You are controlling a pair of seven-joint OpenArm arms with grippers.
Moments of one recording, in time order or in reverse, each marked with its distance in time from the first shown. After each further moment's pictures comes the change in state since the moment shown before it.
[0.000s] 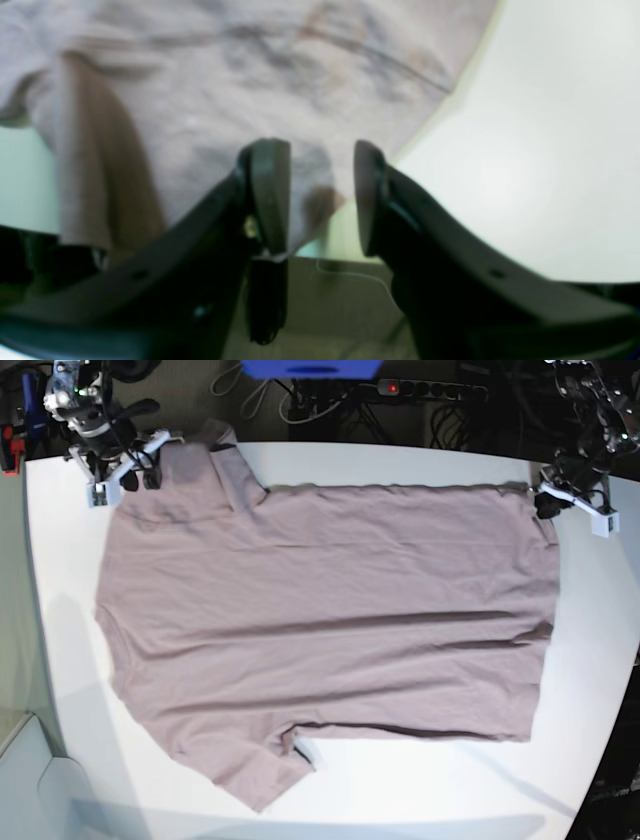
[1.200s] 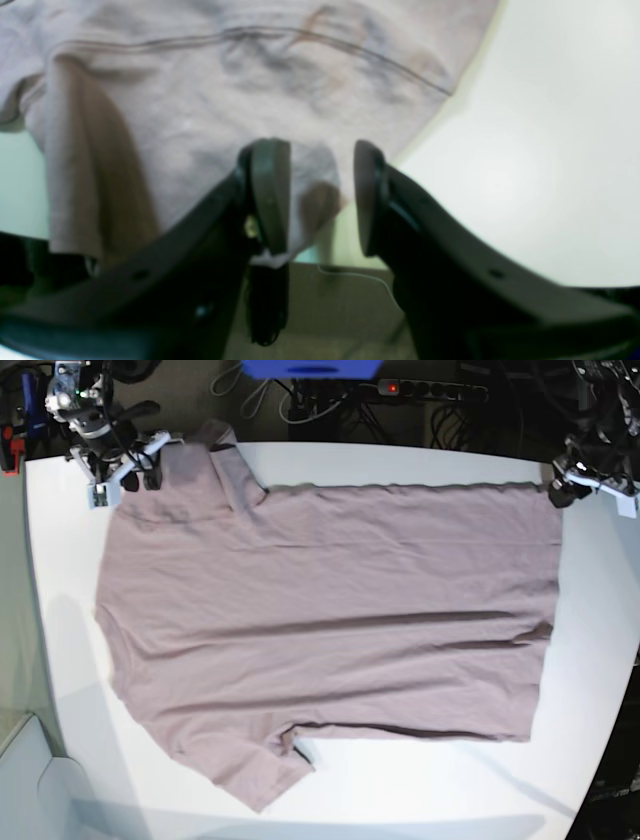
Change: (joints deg) left arm 6.4 -2.1 -2.3 5.3 -9.4 7.6 2.3; right arm 0.9 0.0 -0.1 -1.7 0.0 0.0 0.6
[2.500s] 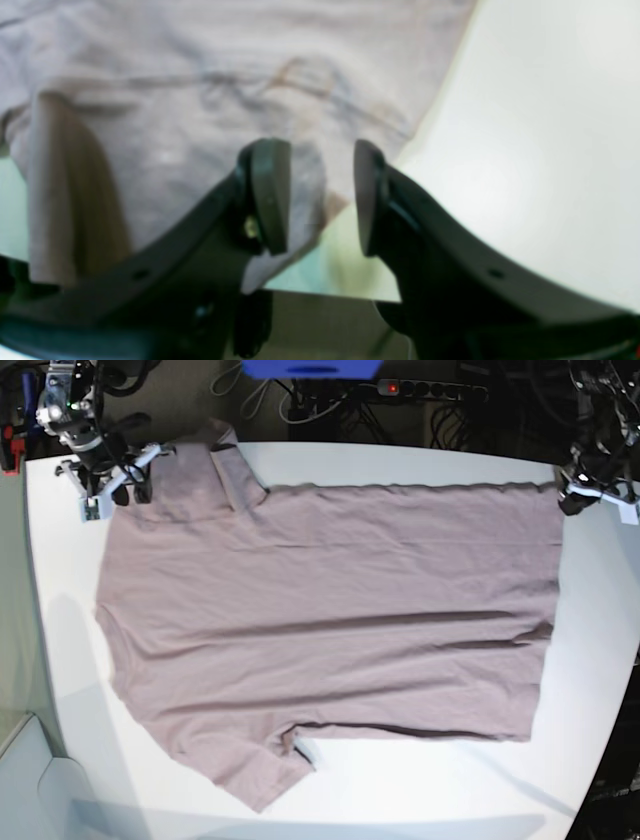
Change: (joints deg) left arm -5.4 -1.1 -0.5 -9.3 5.2 -1.3 -5.9; right arm 2.2 2.4 0.2 0.0 0.0 0.0 -0.4
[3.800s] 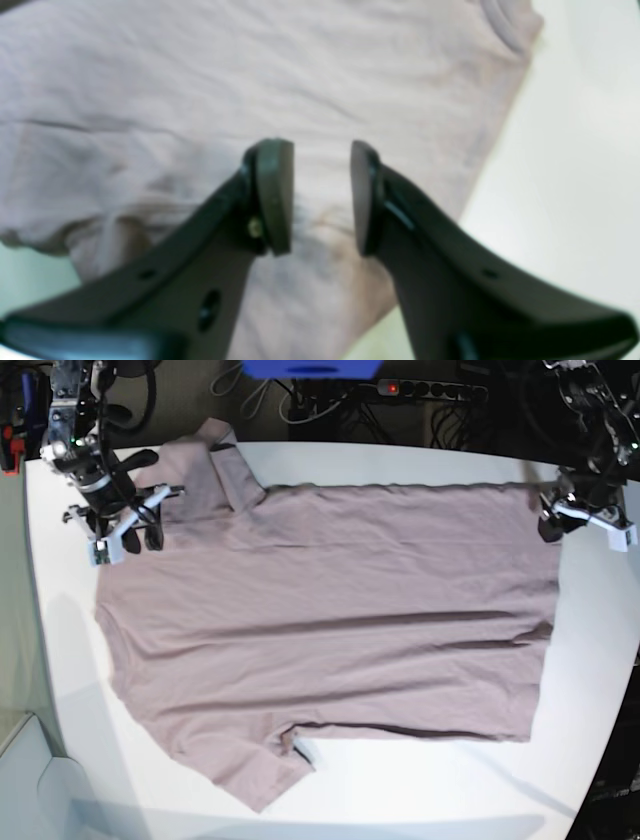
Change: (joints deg) left arm -1.3 4.2 0.8 14.0 1.8 1.5 7.6; right arm 8.2 1.5 -4.3 -0.1 -0.1 -0.2 0.0
